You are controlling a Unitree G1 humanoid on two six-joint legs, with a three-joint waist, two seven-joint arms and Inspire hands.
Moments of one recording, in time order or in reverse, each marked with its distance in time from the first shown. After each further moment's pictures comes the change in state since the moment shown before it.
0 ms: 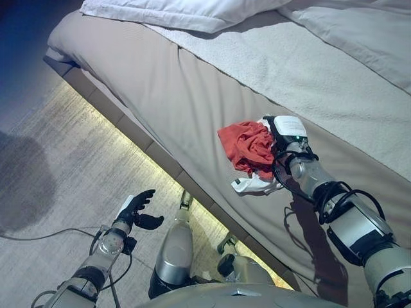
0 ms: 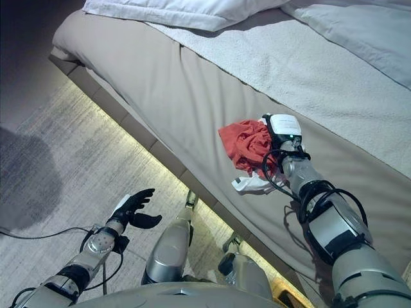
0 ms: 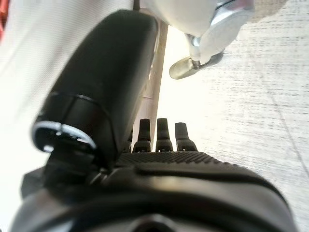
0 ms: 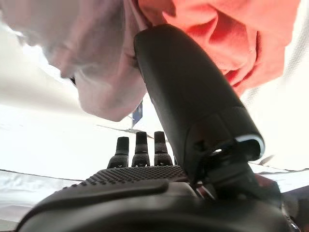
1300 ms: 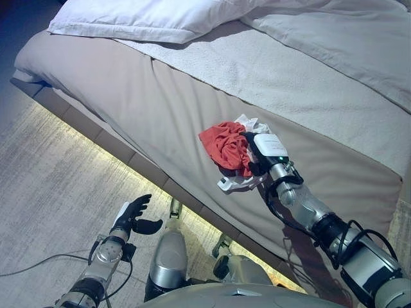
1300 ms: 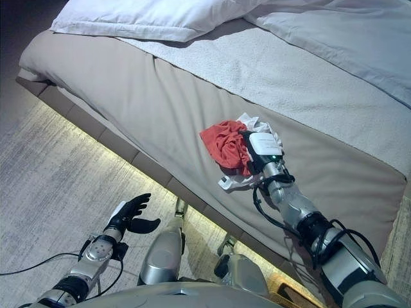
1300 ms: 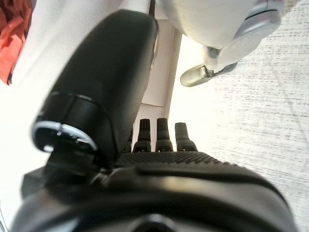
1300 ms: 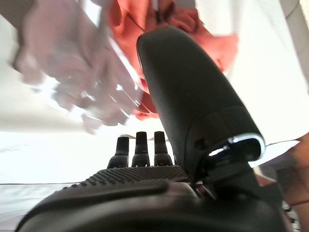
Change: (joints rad) left arm 0.102 -0.023 0.086 -0.093 -0.014 0.069 0.010; right arm 0.269 -0.015 0.025 -0.507 -0.008 0.089 0.041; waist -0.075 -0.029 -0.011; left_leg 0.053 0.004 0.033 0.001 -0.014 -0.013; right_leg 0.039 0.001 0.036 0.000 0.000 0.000
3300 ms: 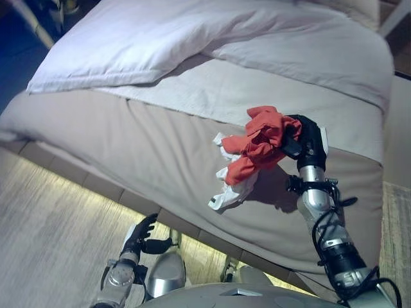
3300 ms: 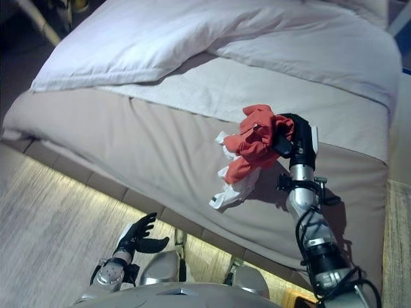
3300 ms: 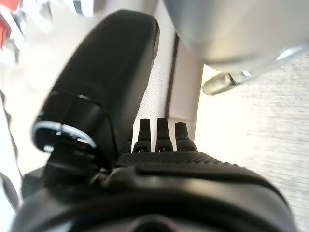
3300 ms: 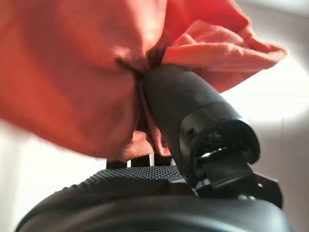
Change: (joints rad) left arm 0.161 -0.171 0.064 0.001 0.040 0.013 0.043; right arm 0.442 0.187 -0.586 -0.390 1.207 -0.351 0.231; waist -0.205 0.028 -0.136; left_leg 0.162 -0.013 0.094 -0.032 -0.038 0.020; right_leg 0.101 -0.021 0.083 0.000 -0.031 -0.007
